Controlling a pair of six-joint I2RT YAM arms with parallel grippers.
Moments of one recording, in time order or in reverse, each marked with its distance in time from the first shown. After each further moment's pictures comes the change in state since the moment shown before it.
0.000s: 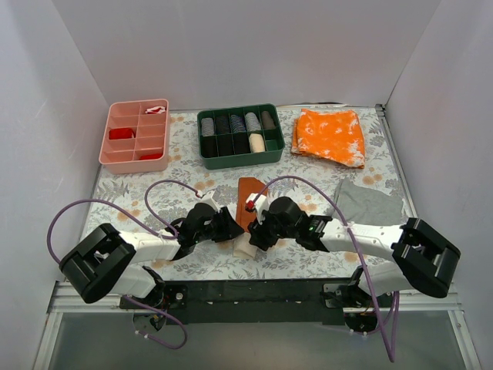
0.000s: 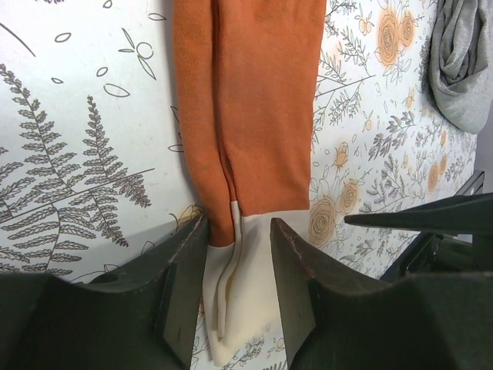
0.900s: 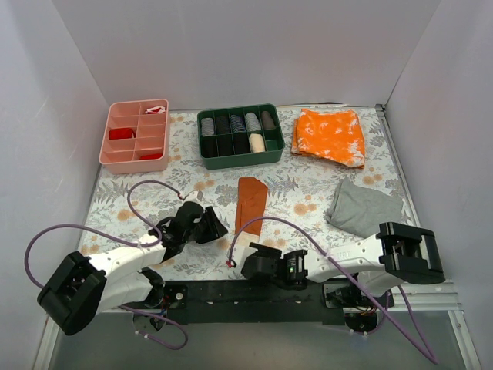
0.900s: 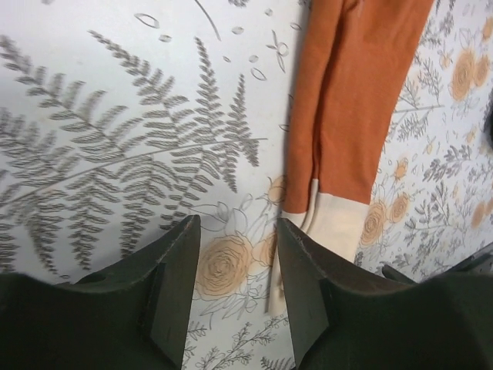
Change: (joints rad) left arm 0.070 -0.252 0.022 -0.406 -0.093 0.002; right arm 0.508 0.095 0.057 -0.303 0.668 -0.081
